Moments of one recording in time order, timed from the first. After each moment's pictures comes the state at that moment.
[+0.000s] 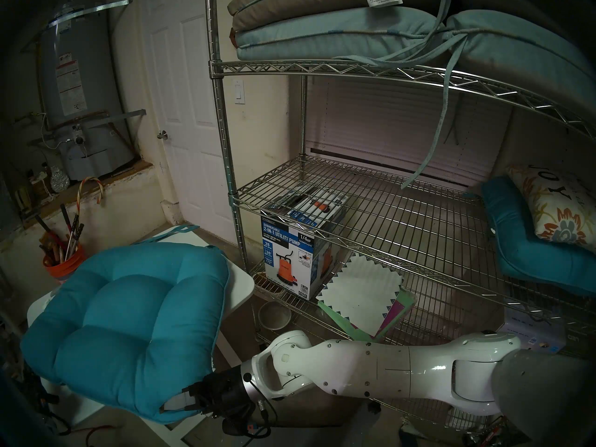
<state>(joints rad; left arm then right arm) 2.21 -1.63 -2.63 -1.61 0.60 -0.59 0.11 -0.88 -1.28 0.00 -1.45 -1.19 -0.57 -0.22</state>
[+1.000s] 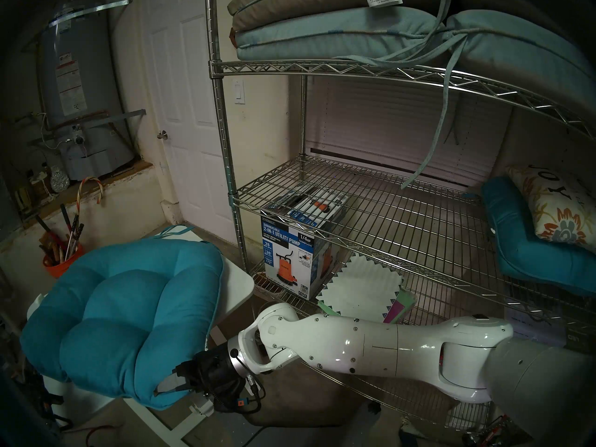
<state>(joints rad) 2.28 -1.75 -2.61 -1.79 0.58 -0.63 0.11 -0.78 -1.36 0.04 -1.40 -1.20 -0.65 -0.13</state>
